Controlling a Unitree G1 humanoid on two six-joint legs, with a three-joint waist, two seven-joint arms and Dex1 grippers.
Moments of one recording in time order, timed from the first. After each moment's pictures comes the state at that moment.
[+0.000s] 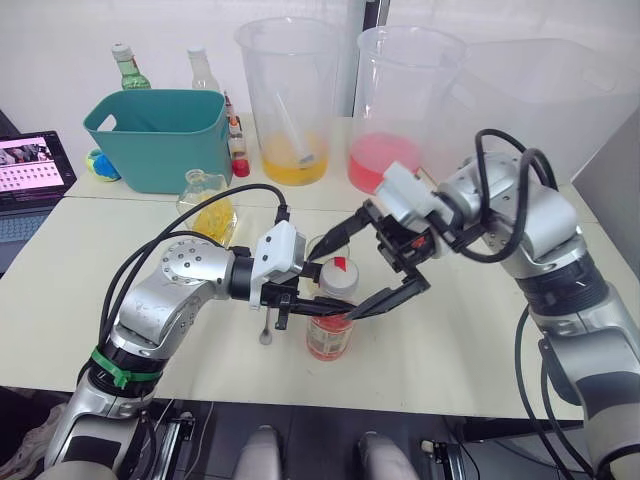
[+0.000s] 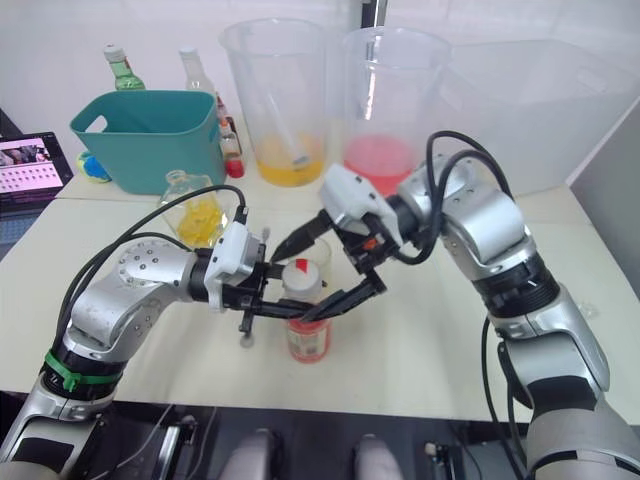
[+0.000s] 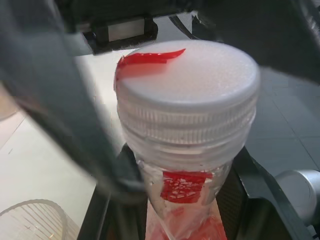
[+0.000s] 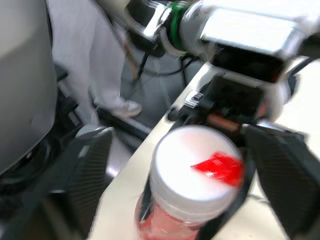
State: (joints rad) left arm -0.58 0.61 -0.20 -0.31 -0.52 0.48 -1.17; right arm -1.04 -0.68 0.33 -0.05 0.63 0.50 1.54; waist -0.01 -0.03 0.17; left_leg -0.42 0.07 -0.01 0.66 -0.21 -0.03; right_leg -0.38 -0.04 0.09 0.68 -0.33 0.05
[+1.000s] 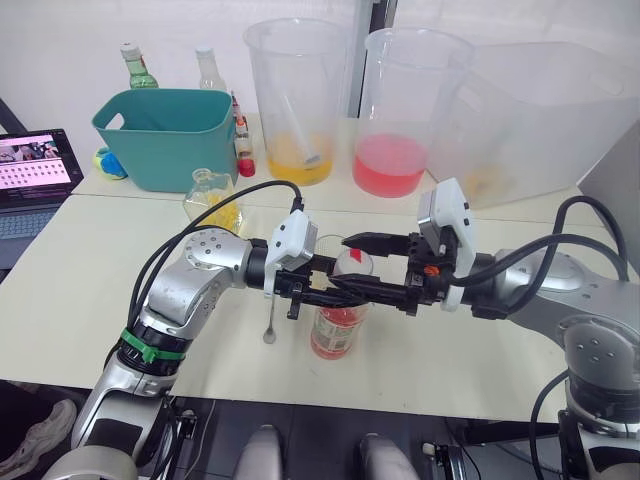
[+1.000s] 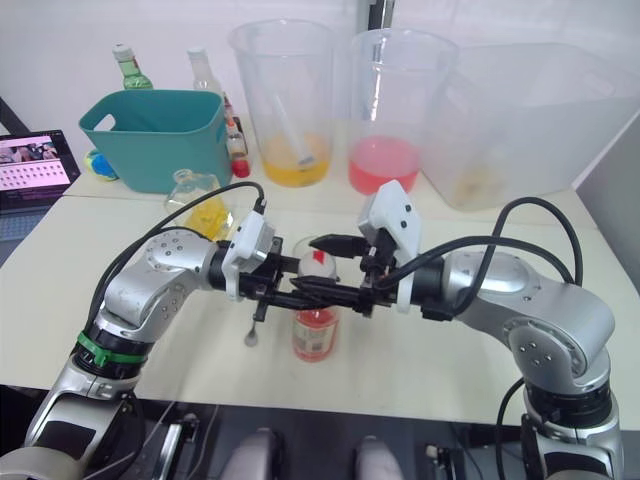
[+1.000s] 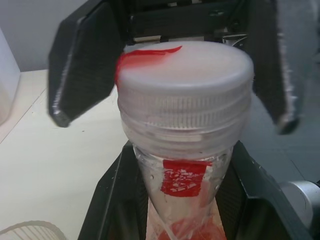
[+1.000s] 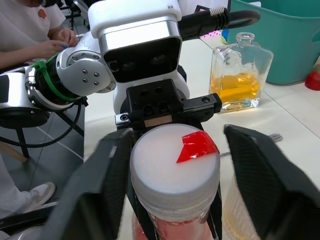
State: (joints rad) left arm -0.67 0.53 -0.24 -0.14 -0.51 0.41 -1.26; right arm -0.58 -0.67 -0.06 -0.68 1.01 1.03 0.56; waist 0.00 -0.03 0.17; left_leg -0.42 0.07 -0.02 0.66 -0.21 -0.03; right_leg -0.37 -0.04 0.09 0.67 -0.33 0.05
